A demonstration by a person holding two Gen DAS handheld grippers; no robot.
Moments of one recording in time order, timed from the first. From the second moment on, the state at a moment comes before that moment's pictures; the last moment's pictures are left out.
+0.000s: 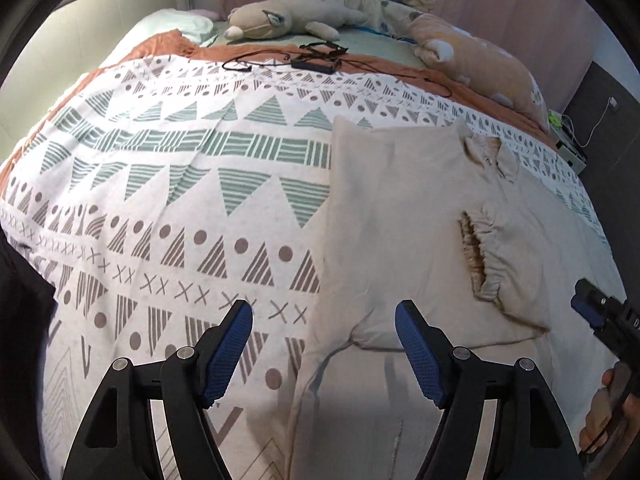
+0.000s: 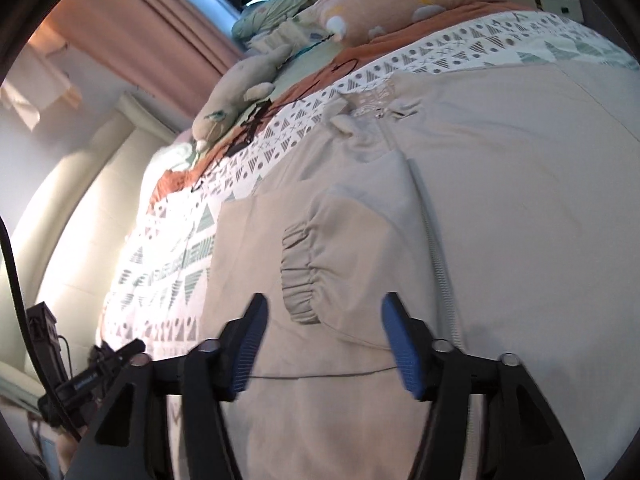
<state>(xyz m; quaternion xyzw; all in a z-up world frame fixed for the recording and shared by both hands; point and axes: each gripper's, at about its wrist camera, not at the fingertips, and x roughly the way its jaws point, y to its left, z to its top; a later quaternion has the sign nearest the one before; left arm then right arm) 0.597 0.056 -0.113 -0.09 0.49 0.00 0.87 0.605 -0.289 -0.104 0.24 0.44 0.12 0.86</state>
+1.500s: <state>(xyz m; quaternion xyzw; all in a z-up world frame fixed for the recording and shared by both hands) 0.584 0.095 -0.194 -0.15 0.52 -0.02 0.84 0.598 -0.391 -0.119 0.28 0.45 -0.04 0.85</state>
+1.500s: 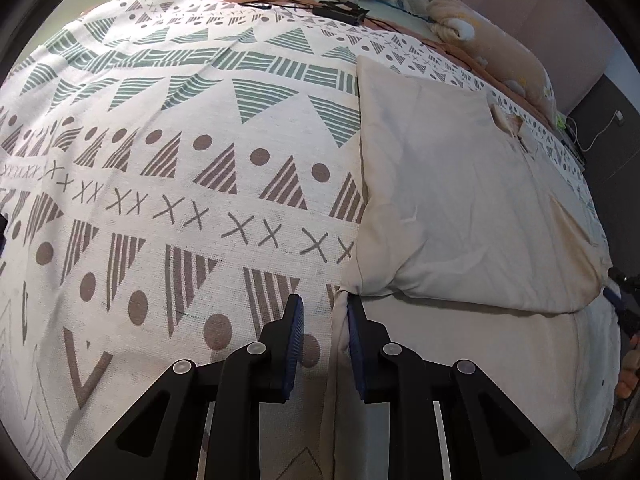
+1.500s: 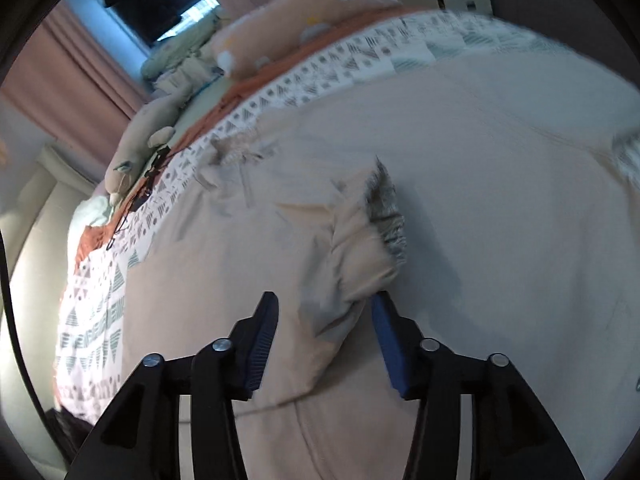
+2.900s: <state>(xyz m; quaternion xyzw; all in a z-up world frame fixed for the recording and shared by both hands) 0.456 0.077 -0.100 -0.20 0.41 0.00 0.89 0.552 -0.397 -0.108 0.26 0.43 0.00 0.86</state>
